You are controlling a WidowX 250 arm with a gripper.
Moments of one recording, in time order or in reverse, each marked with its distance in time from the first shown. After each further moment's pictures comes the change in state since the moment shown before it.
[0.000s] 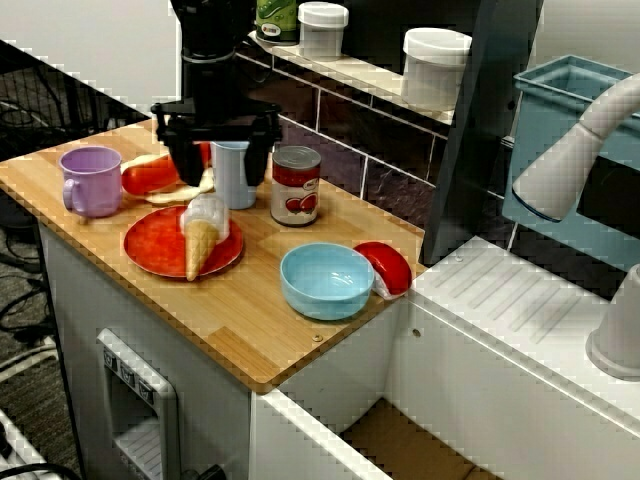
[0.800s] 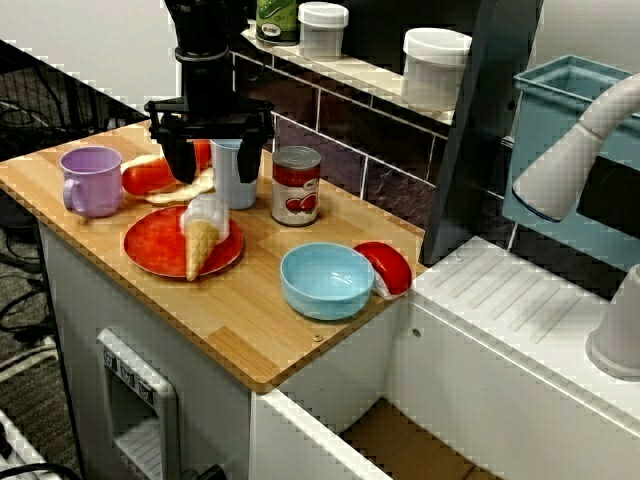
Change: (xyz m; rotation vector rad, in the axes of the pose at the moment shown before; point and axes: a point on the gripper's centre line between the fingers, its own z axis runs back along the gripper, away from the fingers) arm 0.010 0.012 -0.005 0.016 0.003 0.039
